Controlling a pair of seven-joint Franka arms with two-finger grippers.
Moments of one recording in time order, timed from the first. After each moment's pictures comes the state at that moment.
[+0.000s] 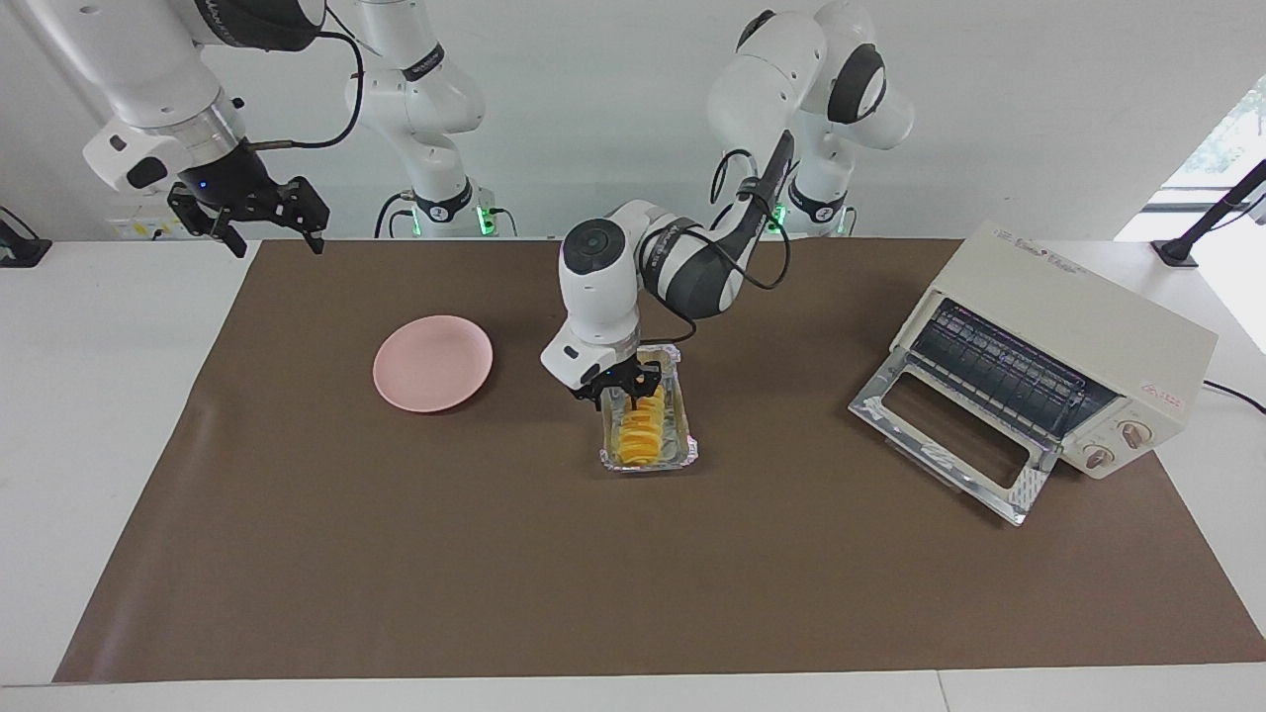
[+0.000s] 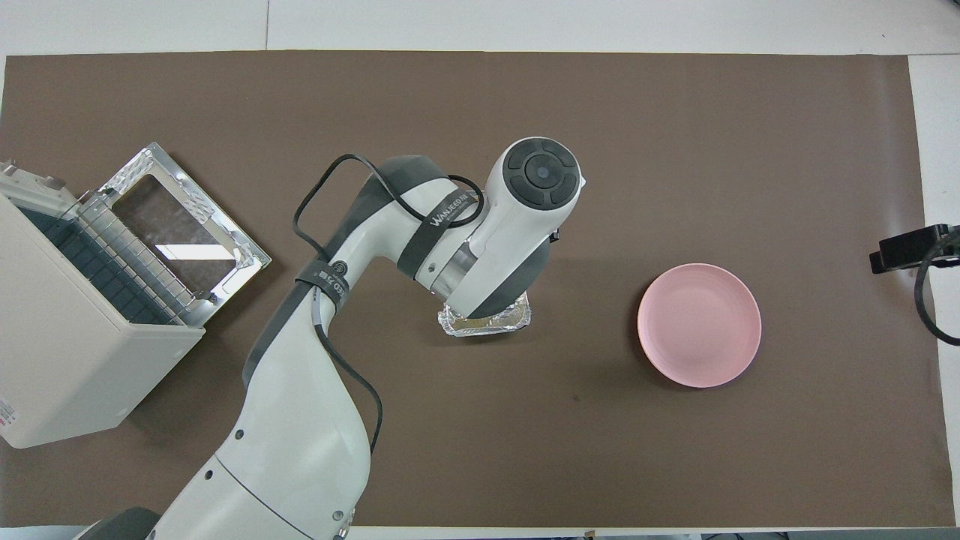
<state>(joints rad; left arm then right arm) -0.75 0.65 0.02 -1.23 0.05 1.86 -0.69 -0.08 -0.08 0.00 -1.66 0.00 1.52 -0.11</state>
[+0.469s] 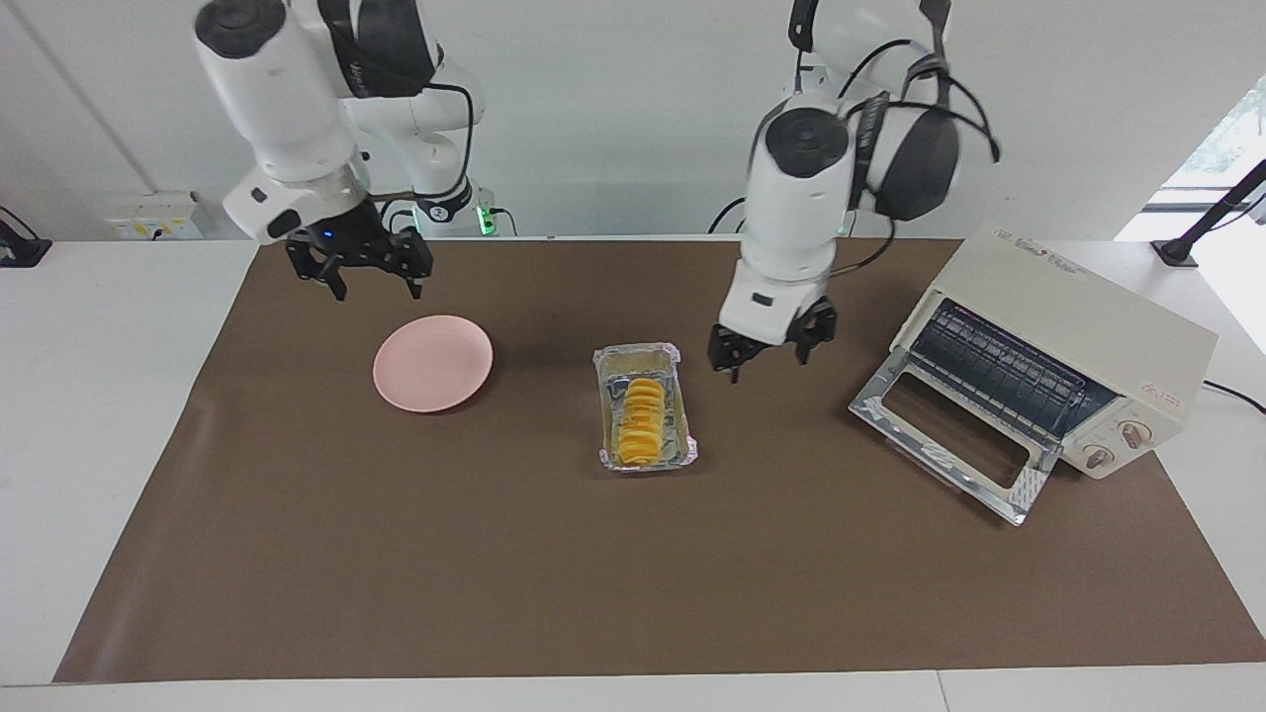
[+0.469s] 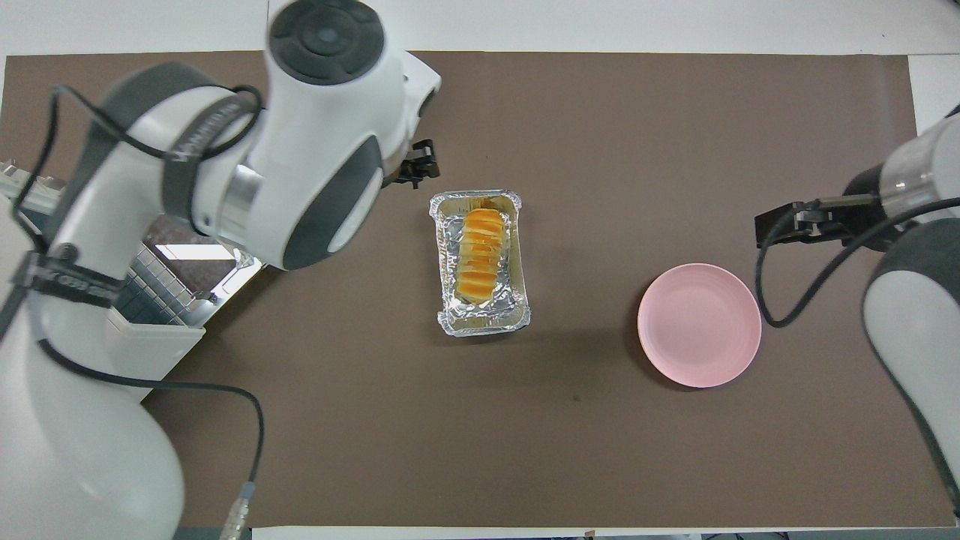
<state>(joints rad) -0.50 0.38 0.08 -1.22 0.05 1.55 -0.58 0.16 0.03 0.02 -1.70 0.00 1.70 0.20</state>
